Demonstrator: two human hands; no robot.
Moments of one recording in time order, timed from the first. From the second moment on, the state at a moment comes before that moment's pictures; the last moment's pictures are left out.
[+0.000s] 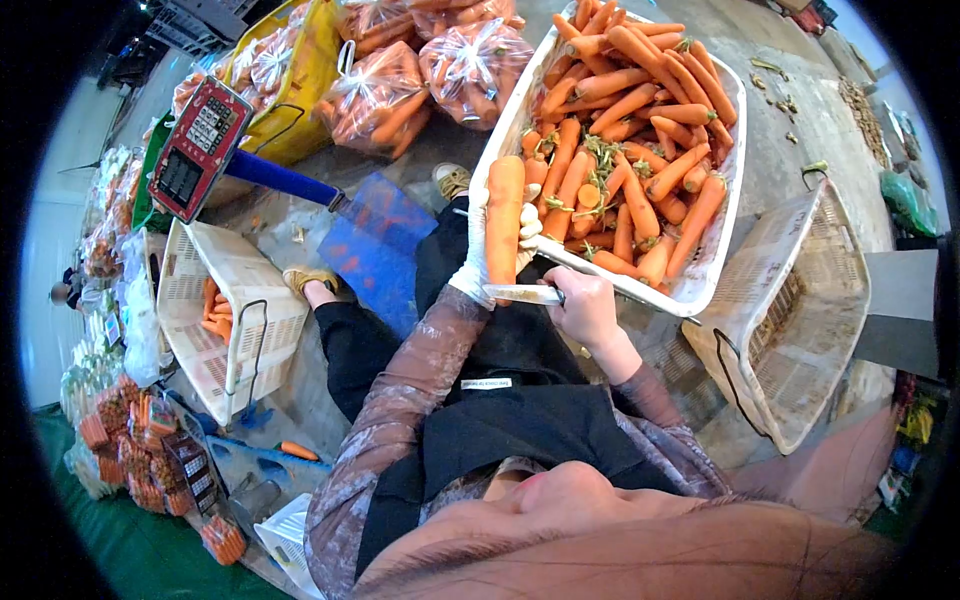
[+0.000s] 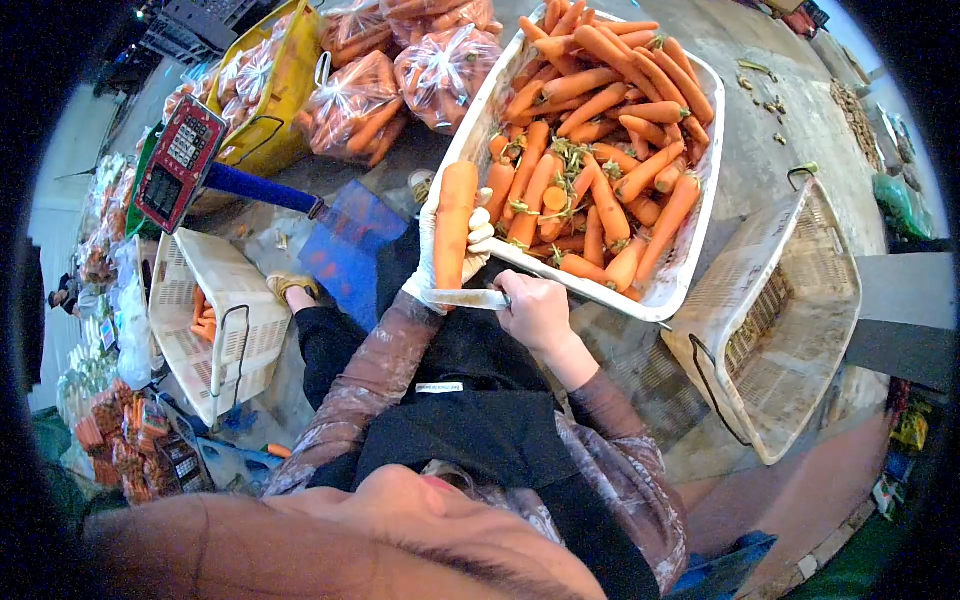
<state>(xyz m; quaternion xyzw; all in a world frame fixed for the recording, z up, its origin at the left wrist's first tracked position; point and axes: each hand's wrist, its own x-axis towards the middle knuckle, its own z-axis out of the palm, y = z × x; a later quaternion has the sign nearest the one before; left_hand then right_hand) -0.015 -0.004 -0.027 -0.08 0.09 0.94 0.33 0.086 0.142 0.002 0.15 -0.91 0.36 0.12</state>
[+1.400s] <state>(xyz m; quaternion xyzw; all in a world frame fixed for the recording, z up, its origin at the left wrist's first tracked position) -0.016 0.003 -0.027 0.08 0.16 0.97 0.15 -0.004 0.186 -0.017 -0.19 -0.90 0.36 0.13</state>
